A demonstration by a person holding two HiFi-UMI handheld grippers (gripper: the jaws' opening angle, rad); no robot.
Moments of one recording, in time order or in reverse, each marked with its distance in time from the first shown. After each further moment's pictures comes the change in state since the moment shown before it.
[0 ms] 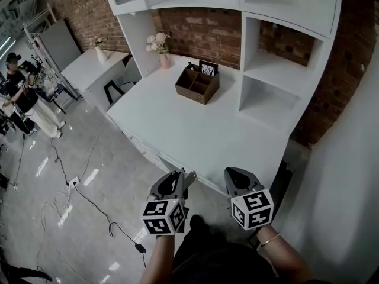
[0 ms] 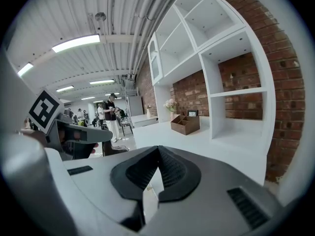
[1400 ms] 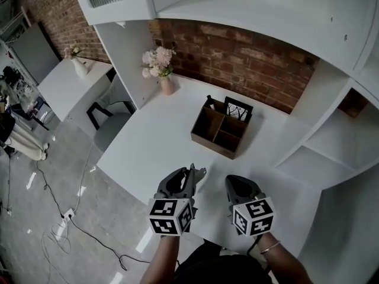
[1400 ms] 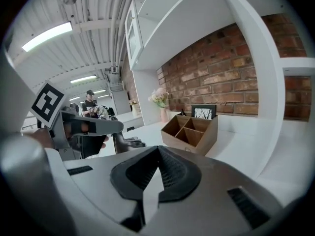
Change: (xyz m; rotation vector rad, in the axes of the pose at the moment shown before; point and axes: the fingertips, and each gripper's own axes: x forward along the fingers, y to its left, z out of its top) left arm 0.297 0.177 0.143 0.011 0.046 -0.176; right arm 0.329 -0.069 0.095 0.102 0.084 -0.090
